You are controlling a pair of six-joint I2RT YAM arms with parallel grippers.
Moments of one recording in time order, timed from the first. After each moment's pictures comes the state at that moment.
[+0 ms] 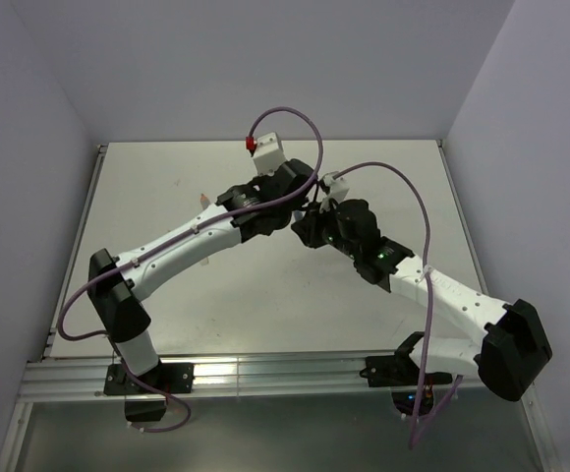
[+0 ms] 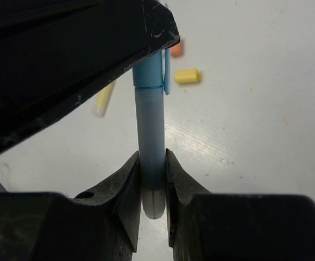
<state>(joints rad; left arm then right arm) -0.96 1.74 1.72 -0.64 -0.68 -0.98 0.67 1.18 0.79 0.05 0.00 0.37</state>
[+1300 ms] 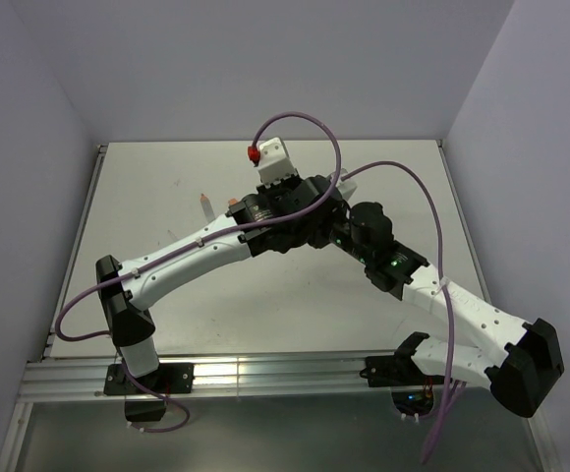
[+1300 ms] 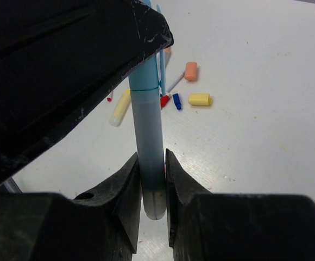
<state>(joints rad) -1.13 1.77 1.89 -0.85 -1.04 -1.11 0.68 1.06 0.79 0.08 -0.04 0.30</state>
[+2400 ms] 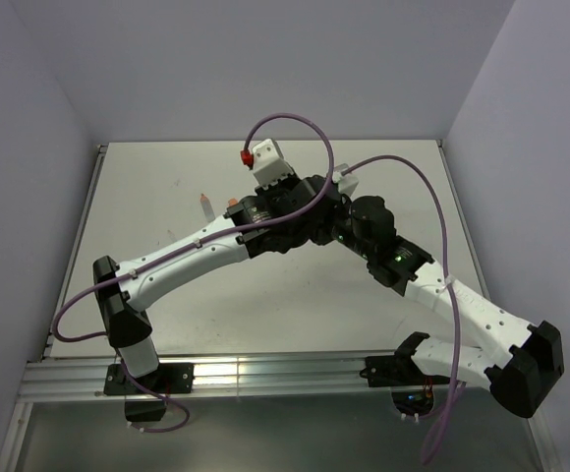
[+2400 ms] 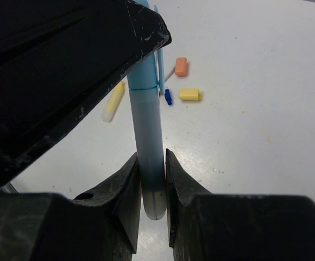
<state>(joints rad) -1.13 1.75 1.84 -0.78 -1.05 -1.20 0.68 1.05 0.86 -0.04 -0.02 0.28</state>
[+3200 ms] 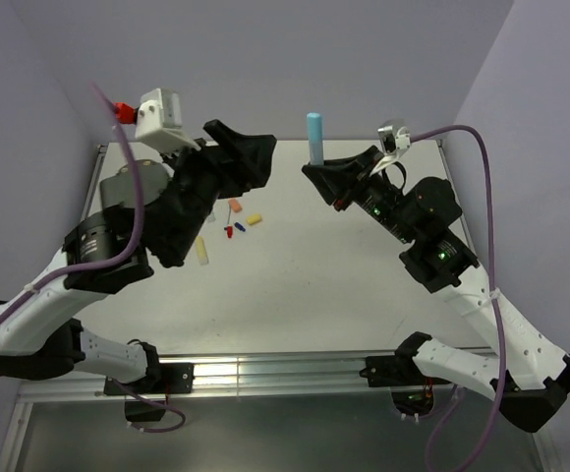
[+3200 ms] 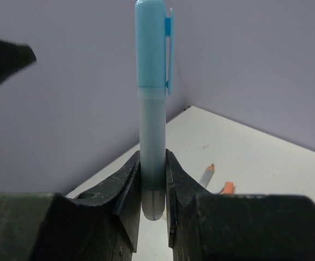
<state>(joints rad) -1.28 1.35 2.00 -0.58 -0.91 -0.59 0.65 0.97 1.17 0.07 -0.17 0.33</state>
